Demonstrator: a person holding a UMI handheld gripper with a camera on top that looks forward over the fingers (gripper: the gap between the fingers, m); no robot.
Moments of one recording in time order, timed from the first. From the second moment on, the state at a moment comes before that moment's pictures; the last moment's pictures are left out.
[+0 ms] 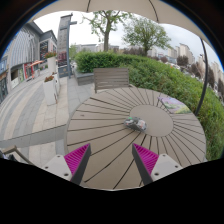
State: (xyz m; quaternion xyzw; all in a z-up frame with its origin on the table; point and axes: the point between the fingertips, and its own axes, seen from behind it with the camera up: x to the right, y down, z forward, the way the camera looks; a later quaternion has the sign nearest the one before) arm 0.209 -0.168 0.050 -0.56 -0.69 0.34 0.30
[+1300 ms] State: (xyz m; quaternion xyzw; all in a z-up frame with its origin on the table) arm -0.013 -0.033 -0.016 -0.63 -0.64 0.30 0.32
